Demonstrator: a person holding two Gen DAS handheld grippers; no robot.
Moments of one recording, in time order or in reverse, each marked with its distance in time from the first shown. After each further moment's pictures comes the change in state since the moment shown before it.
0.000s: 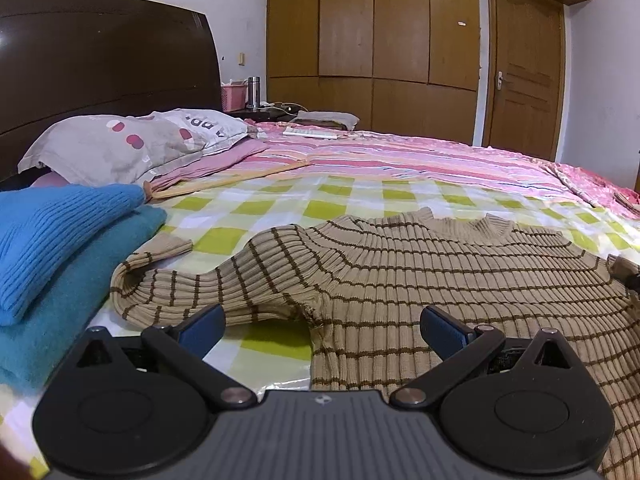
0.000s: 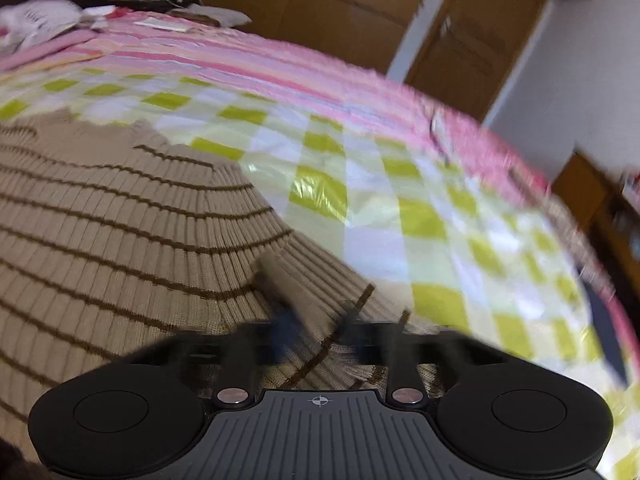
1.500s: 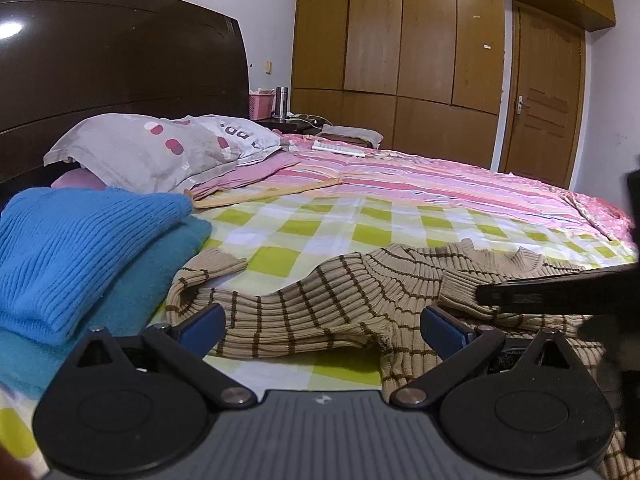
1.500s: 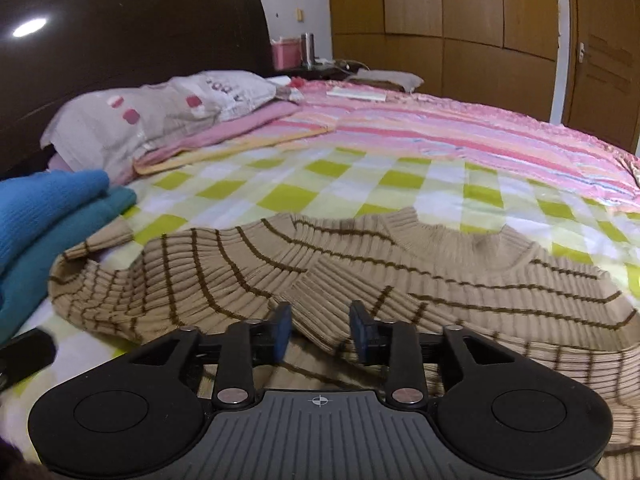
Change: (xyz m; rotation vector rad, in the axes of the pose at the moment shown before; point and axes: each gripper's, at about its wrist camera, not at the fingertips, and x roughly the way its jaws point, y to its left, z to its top) left arm -0.009 0.059 0.013 -0.070 -0.040 0.029; right arm -0.076 0.203 0.036 -0.027 -0.197 0.534
